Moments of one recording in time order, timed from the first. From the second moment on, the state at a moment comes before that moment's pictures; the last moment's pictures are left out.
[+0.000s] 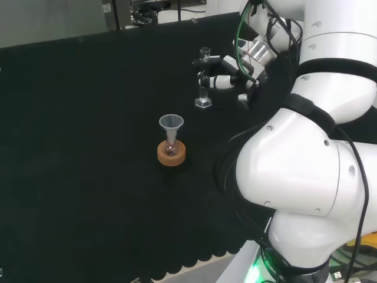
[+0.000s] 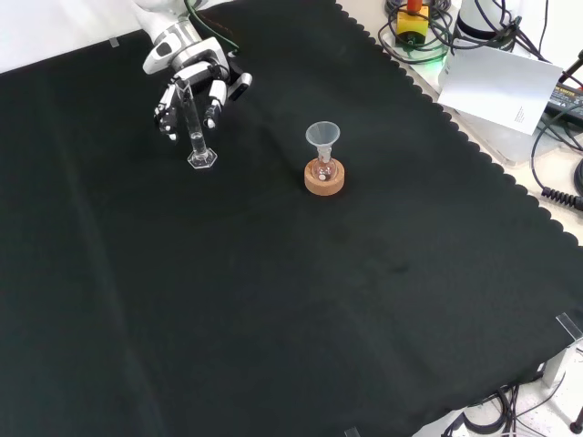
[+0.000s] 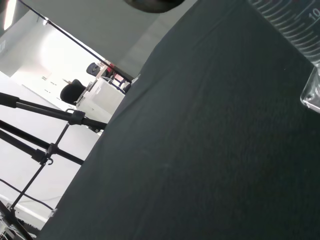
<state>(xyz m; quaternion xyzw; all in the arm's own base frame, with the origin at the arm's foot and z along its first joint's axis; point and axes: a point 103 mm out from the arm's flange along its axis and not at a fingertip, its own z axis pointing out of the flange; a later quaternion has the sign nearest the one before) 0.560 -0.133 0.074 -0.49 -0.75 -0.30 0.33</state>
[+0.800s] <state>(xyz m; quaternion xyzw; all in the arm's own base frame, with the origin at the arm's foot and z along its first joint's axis) 0.560 -0.128 0.066 -0.49 -0.74 -0.32 0.33</state>
